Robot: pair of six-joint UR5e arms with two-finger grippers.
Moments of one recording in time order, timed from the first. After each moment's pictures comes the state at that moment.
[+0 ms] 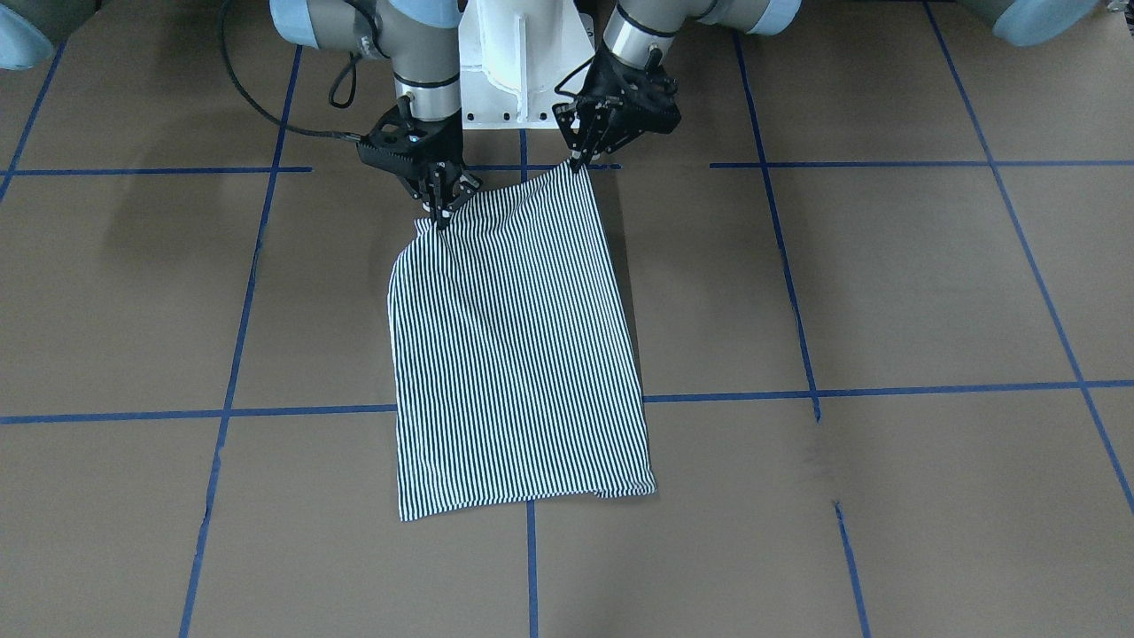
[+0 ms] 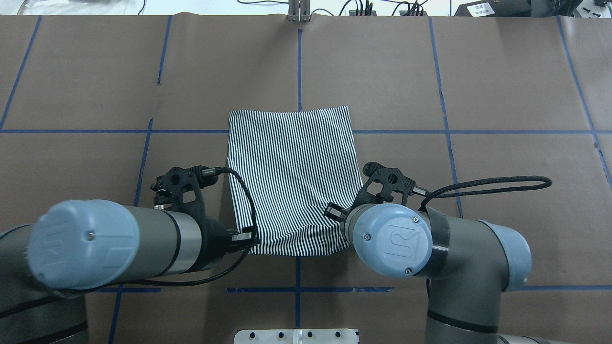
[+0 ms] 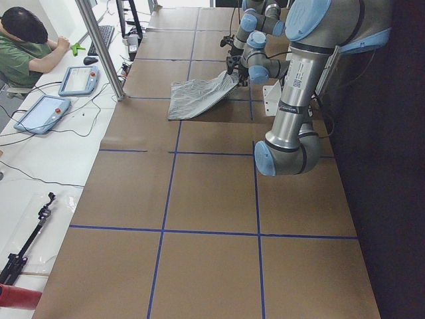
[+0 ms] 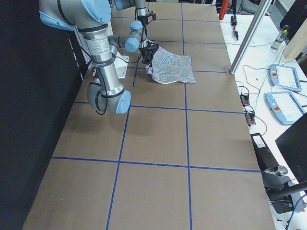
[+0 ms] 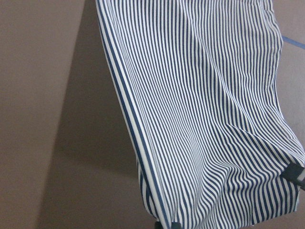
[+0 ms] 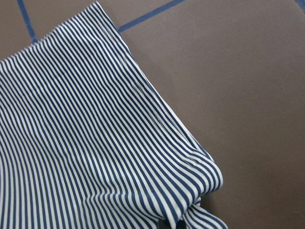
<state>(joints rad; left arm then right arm) -0.31 -2.00 -2.29 -1.54 -1.69 -1.56 0.27 -1.05 2.12 -1.82 1.48 1.84</state>
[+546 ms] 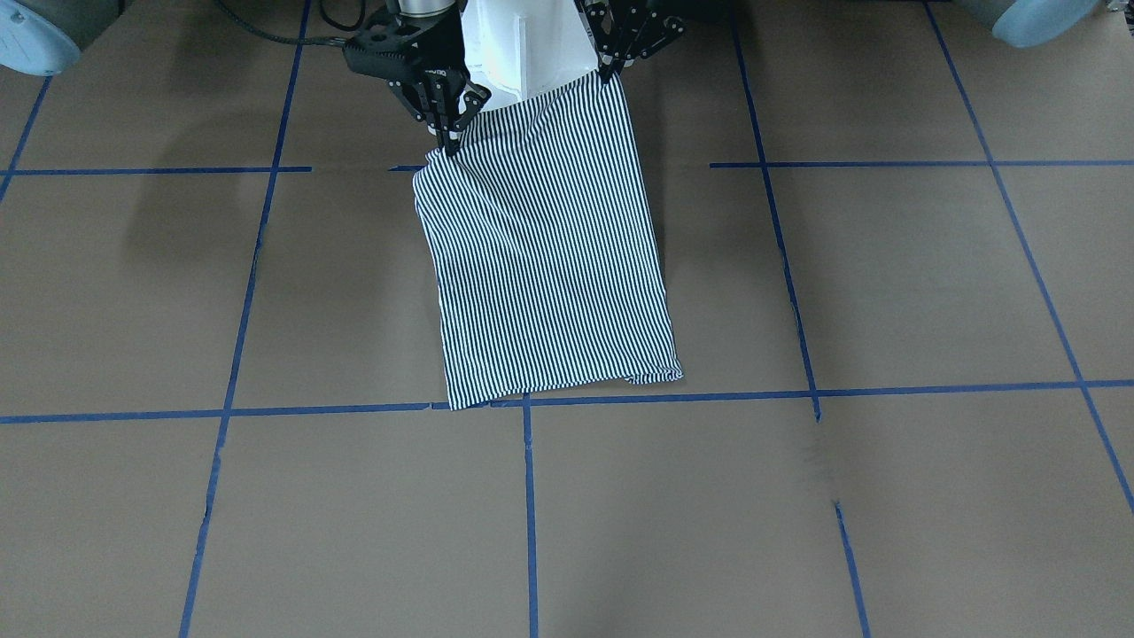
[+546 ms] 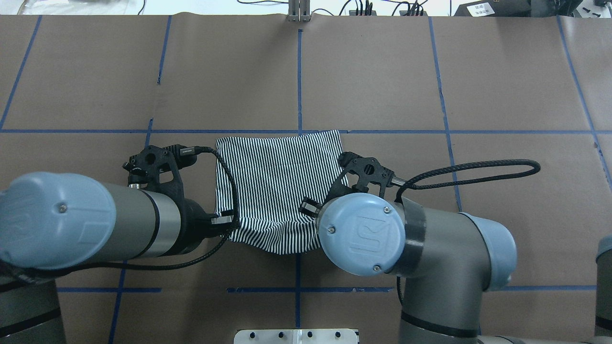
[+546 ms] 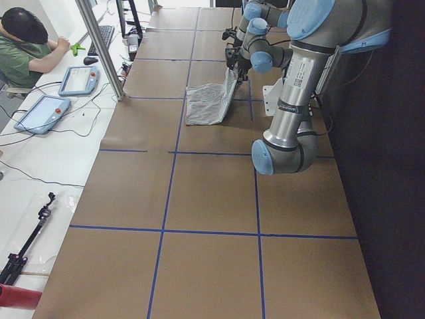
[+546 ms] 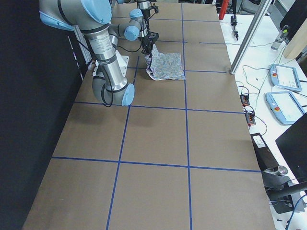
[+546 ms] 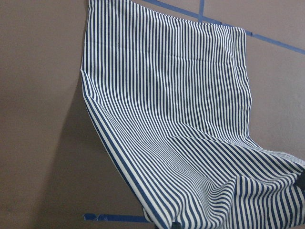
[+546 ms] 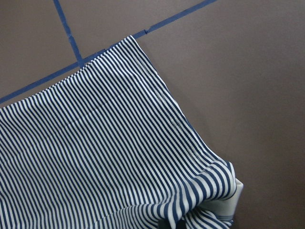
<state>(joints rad) -0.40 -2.03 -2.28 -1.41 -1.70 -1.50 0.29 -0.89 2.03 -1.90 1.49 1.81</state>
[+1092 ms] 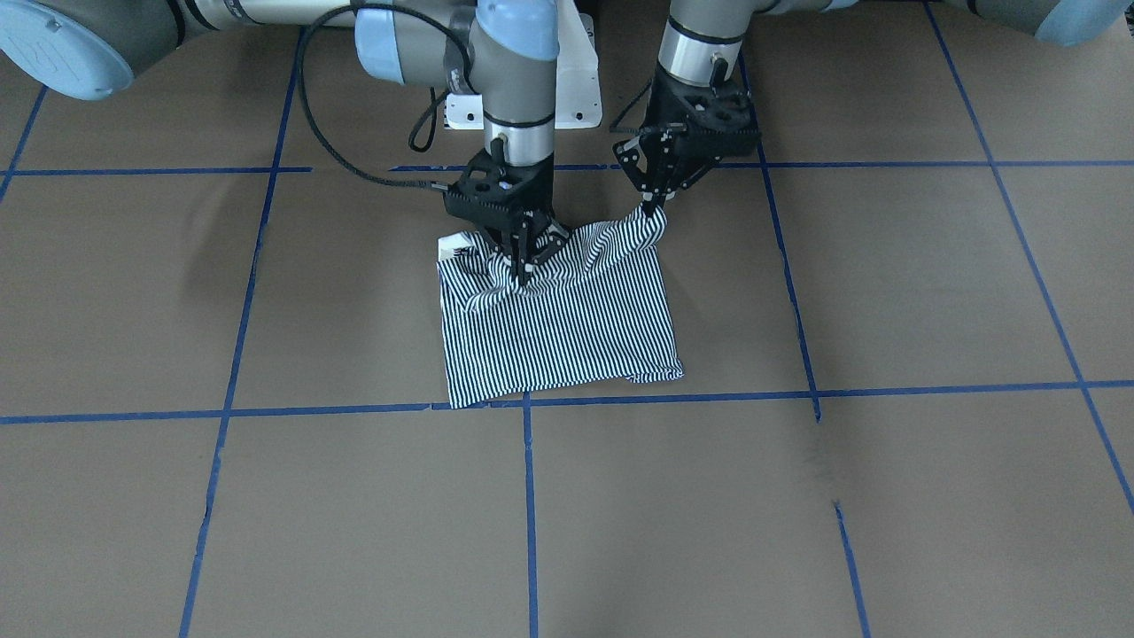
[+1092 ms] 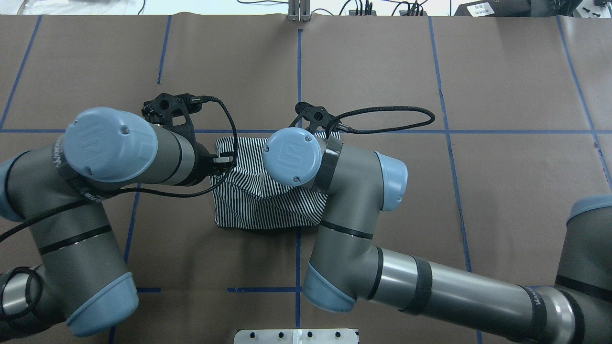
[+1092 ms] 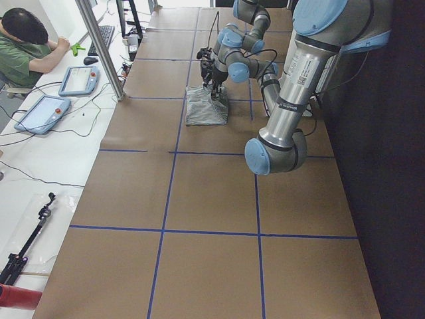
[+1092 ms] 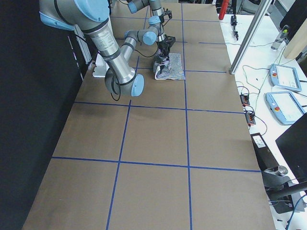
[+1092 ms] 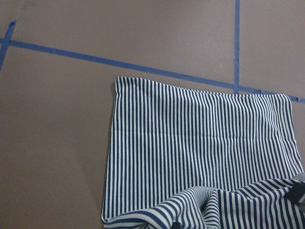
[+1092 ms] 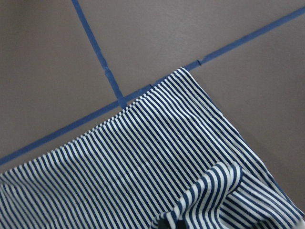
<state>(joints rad) -0.55 -2.06 -2.01 -1.57 -1.70 -1.39 0.44 -0.72 1.54 -1.58 1.49 1.73</state>
